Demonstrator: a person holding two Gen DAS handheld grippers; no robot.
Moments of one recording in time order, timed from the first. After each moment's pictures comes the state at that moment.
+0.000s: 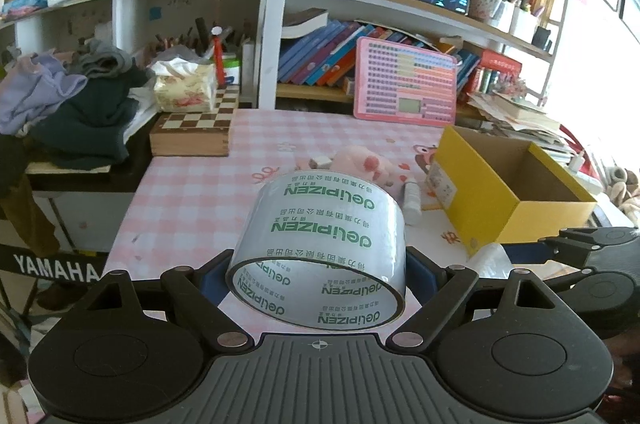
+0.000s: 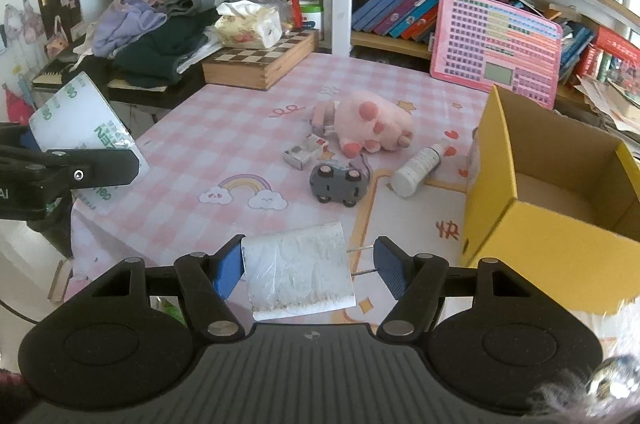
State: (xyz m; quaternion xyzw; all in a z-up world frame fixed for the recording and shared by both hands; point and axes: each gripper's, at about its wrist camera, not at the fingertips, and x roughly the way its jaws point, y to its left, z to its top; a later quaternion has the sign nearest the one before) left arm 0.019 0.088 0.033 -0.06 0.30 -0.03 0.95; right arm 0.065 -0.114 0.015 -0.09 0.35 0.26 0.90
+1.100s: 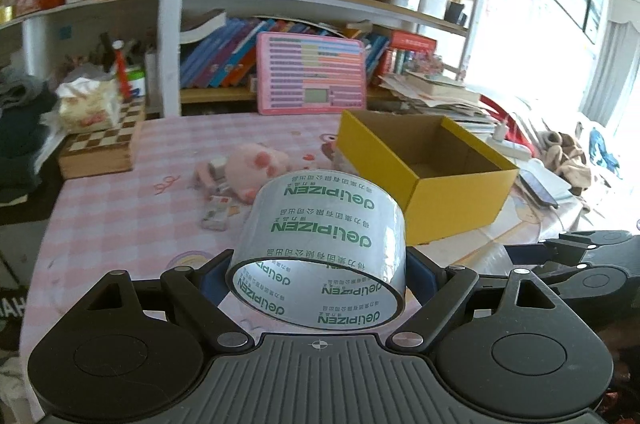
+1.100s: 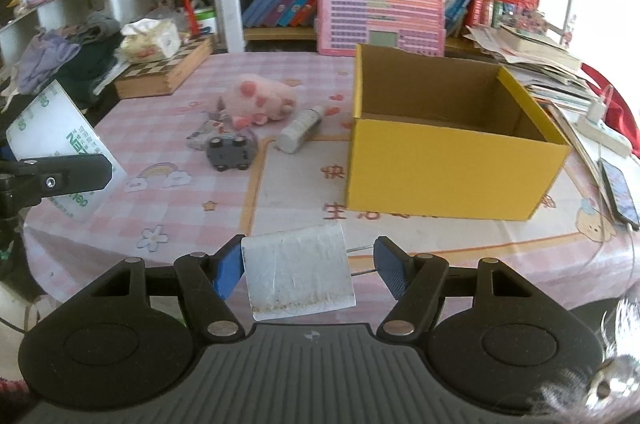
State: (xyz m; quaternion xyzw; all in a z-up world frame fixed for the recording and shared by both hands) left arm 0.025 0.024 0.038 -0.03 0.30 -0.15 0.94; right arm 0.025 -0.197 0.015 -0.03 0.36 0.12 0.92
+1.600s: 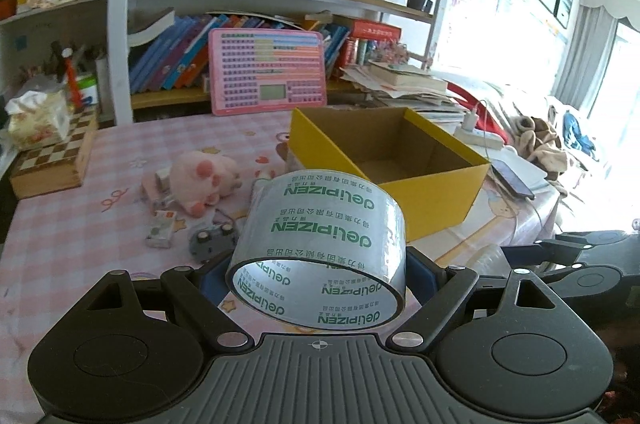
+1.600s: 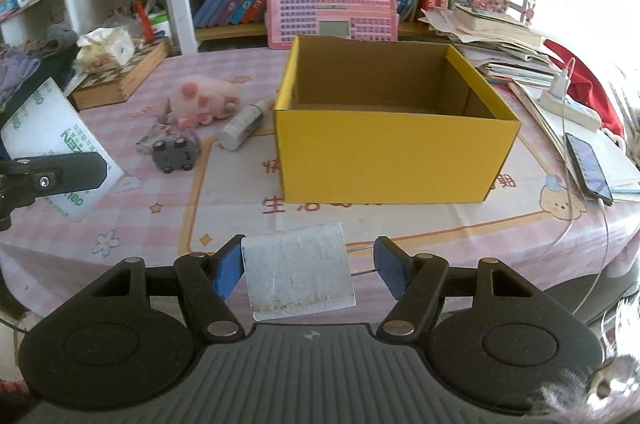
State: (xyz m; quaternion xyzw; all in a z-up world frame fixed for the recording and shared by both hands) left arm 0.049 -0.017 0.035 -0.02 0.30 -0.19 0.93; right arm 0.035 -0.241 0.013 -0.02 0.37 0.08 0.92
